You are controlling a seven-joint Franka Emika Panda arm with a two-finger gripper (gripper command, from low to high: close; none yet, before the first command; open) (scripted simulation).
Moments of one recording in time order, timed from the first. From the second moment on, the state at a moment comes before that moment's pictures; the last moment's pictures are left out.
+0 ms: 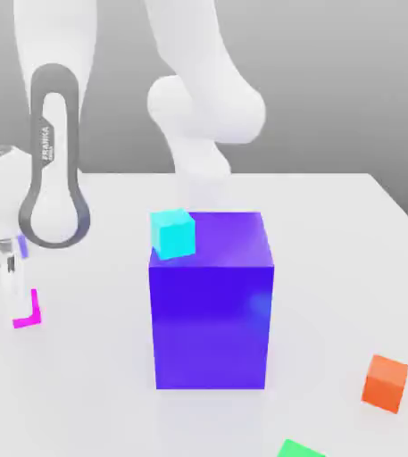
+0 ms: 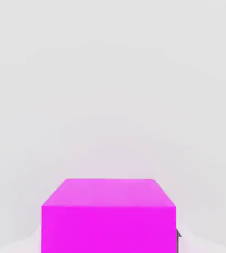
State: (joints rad) arm -0.72 0.32 -0.18 -2.70 0.44 3.01 0.66
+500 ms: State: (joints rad) arm -0.44 0.14 -0.27 -2.60 0.04 2.76 1.03
